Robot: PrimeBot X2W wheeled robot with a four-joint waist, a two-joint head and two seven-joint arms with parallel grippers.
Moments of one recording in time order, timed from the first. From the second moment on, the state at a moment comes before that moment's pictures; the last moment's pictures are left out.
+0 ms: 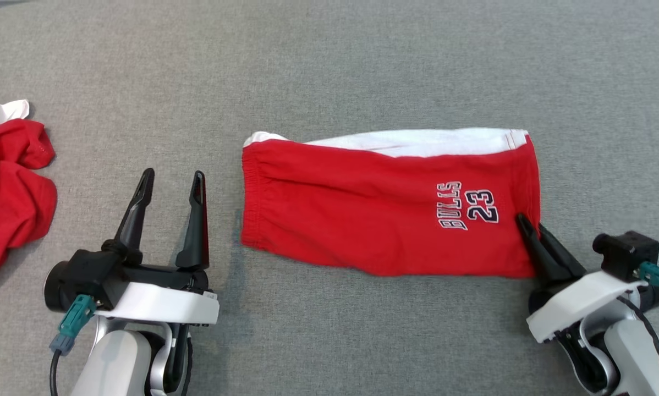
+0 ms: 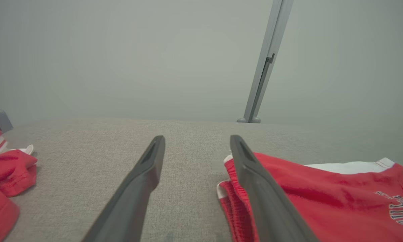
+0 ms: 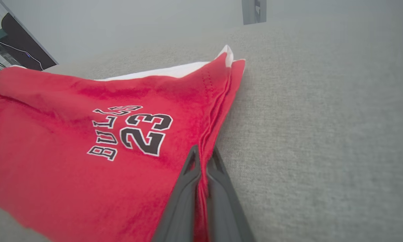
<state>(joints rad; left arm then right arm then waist) -0.21 0.15 -0.20 0.06 -0.34 0.08 -0.25 -0.34 -0.29 0.35 0.40 0.55 0.13 -0.19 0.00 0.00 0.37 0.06</state>
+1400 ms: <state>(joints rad) -0.23 0.14 -0.25 0.06 -0.35 0.08 -0.24 -0.53 -0.23 0.60 0.09 0.91 0.13 -0.01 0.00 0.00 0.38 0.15</state>
